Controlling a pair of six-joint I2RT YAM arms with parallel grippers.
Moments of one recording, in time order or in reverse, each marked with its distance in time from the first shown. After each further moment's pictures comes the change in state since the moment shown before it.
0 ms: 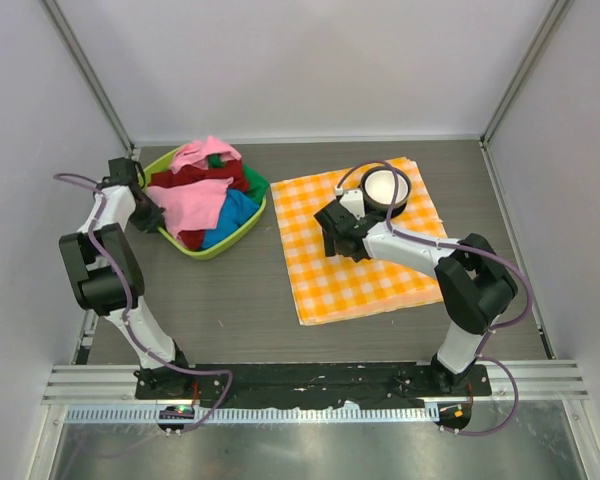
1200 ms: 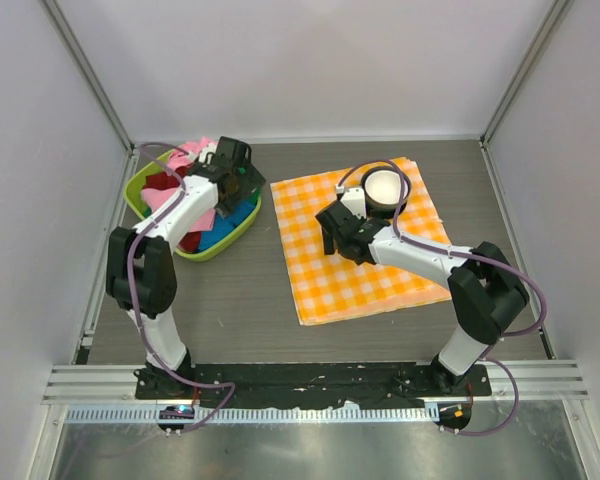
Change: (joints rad) left arm -0.589 -0.049 0.101 0.024 -0.190 -0.414; right arm 0.028 -0.078 -0.032 0.042 0.016 -0.007
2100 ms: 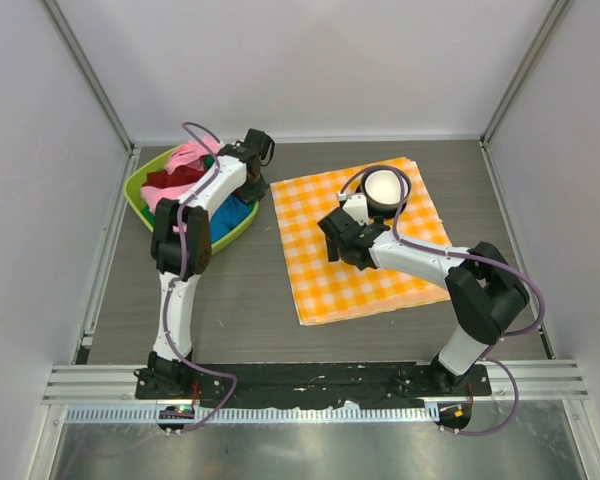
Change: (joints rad) left arm -0.024 0.475 0.499 -0.193 -0.033 0.164; right arm 0.000 0.000 -0.057 0.002 0.011 0.006
